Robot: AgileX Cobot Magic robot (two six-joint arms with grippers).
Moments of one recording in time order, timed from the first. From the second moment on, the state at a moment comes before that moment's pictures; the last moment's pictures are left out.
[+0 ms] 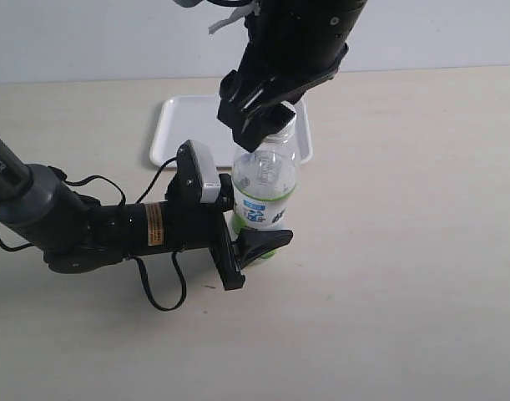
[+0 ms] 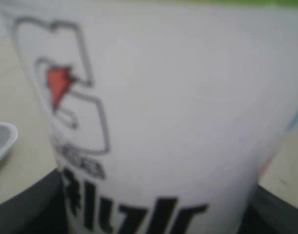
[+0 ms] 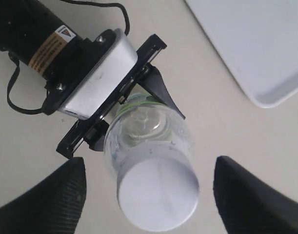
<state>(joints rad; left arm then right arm) -0.51 2.28 -0.88 0.87 -1.18 -0.13 0.58 1.71 -1.57 0.03 1.17 -0.26</state>
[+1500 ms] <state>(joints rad) -0.51 2.28 -0.88 0.87 -1.18 -0.12 0.58 1.71 -1.57 0.00 1.21 -1.40</state>
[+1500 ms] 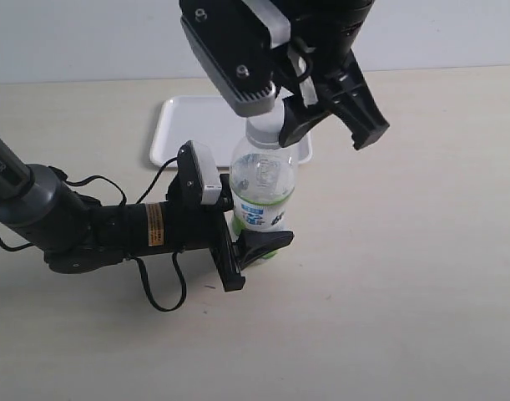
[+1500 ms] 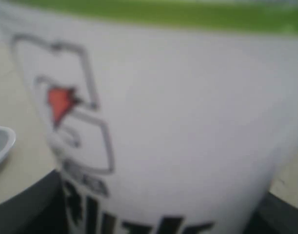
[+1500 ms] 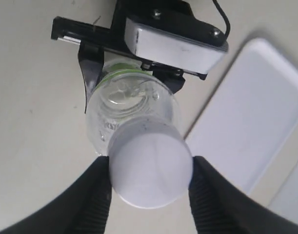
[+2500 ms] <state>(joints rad) -0.51 2.28 -0.88 0.86 -1.18 -0.15 0.58 1.71 -1.57 -0.01 1.16 -2.08</state>
